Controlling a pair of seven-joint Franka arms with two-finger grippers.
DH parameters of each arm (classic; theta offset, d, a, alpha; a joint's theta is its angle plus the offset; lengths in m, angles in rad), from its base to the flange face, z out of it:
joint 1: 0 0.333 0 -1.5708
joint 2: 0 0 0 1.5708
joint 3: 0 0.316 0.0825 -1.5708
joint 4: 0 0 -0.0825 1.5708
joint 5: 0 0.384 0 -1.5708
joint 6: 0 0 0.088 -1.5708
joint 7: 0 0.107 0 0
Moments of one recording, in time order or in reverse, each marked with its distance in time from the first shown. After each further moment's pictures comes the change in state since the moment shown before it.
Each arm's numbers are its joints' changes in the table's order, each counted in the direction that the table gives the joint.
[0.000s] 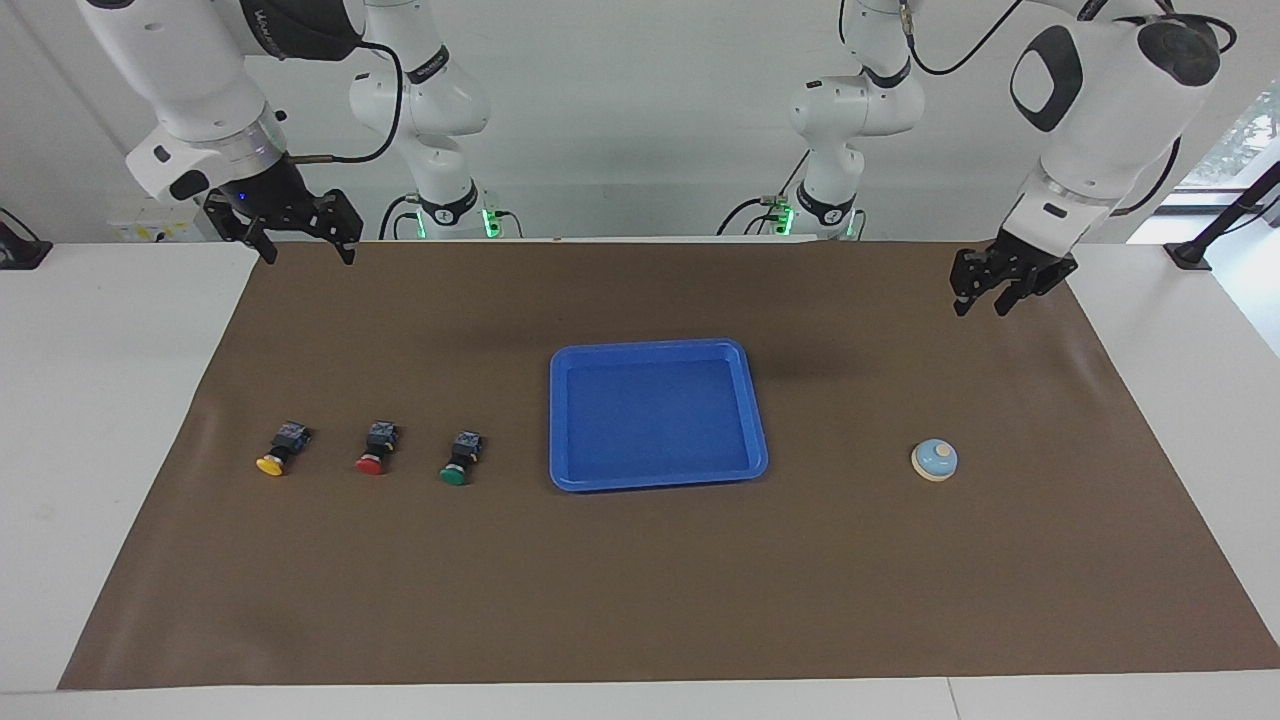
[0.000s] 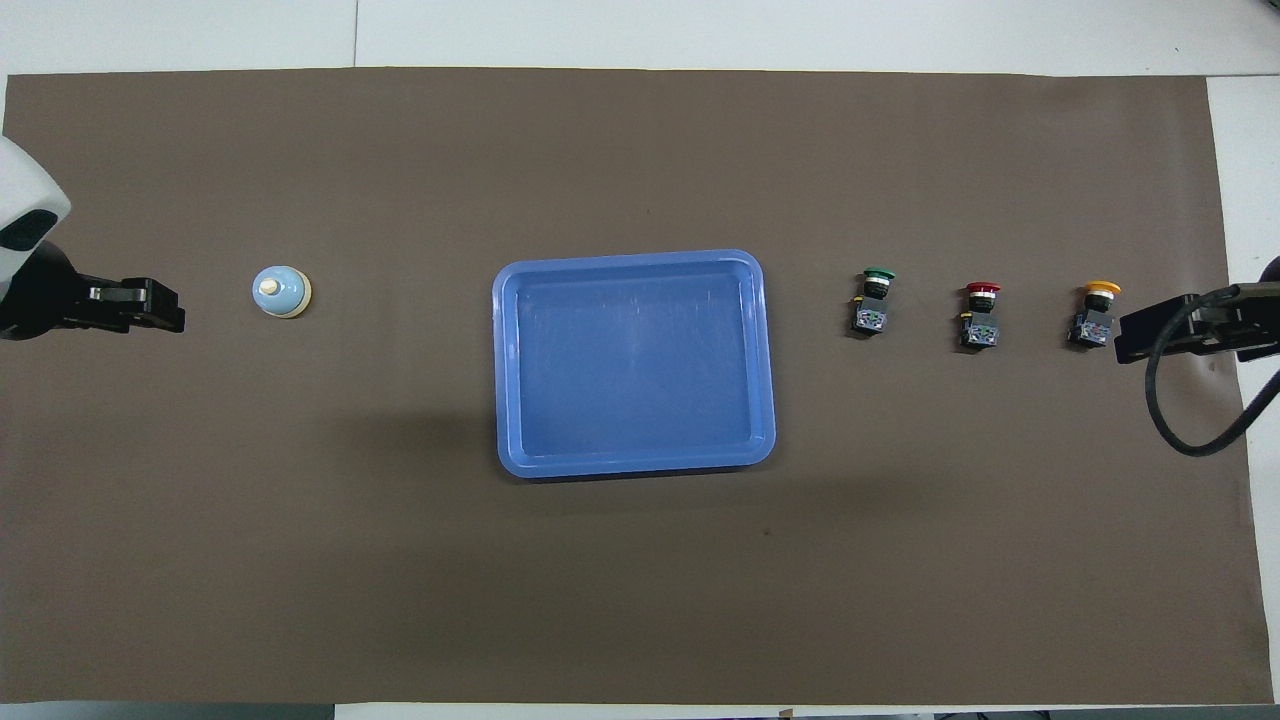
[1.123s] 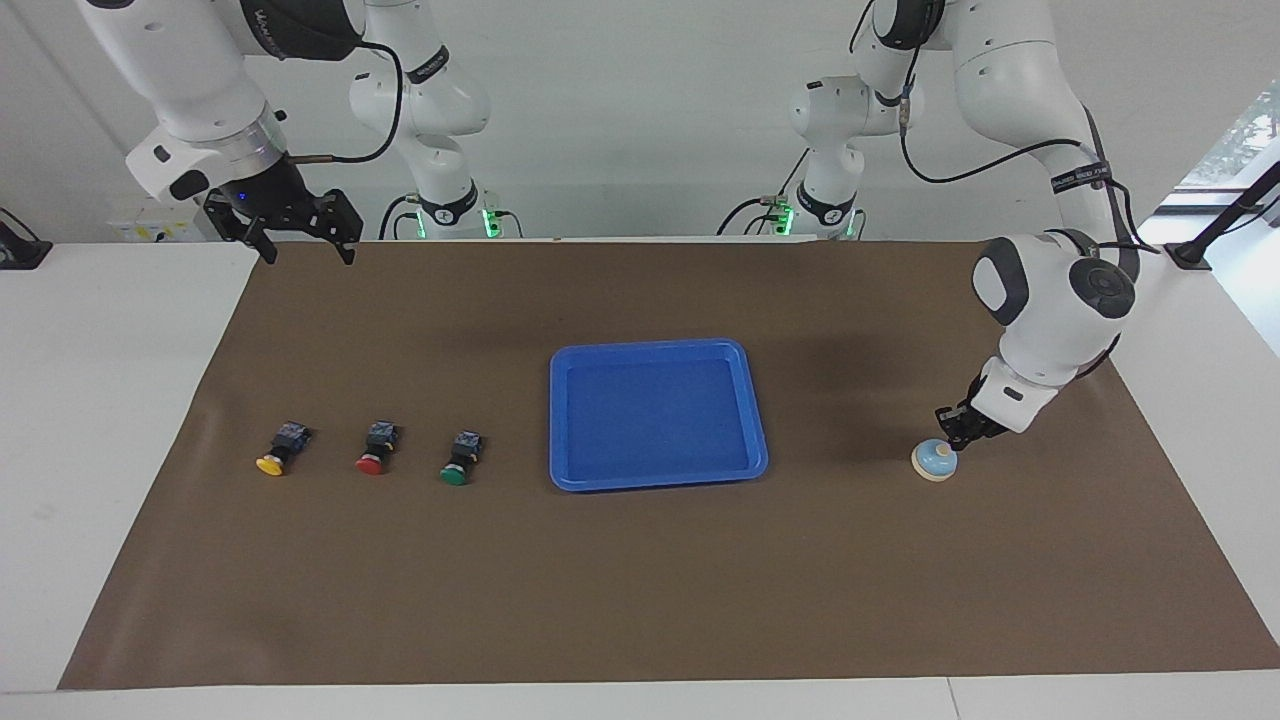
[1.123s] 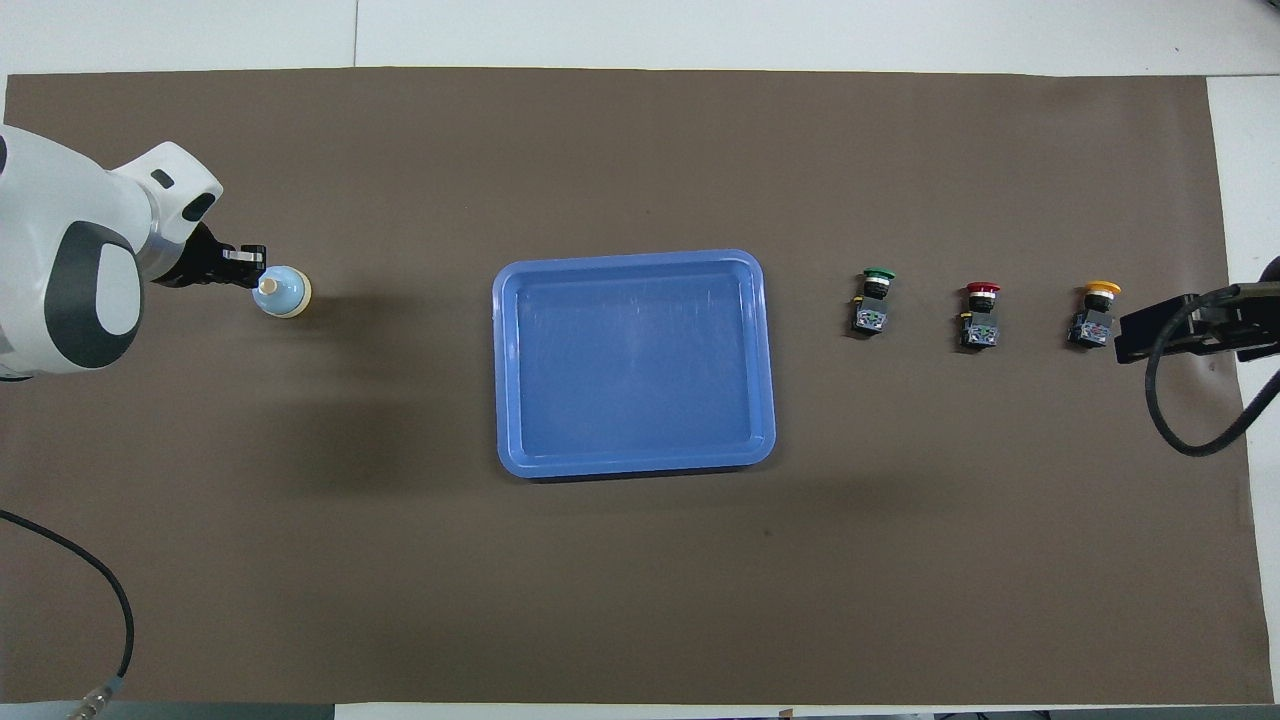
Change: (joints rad) left arm 0.025 0.329 0.005 0.029 0.005 -0.381 0.000; right arm 0.000 0.000 0.000 0.000 0.000 0.000 0.000
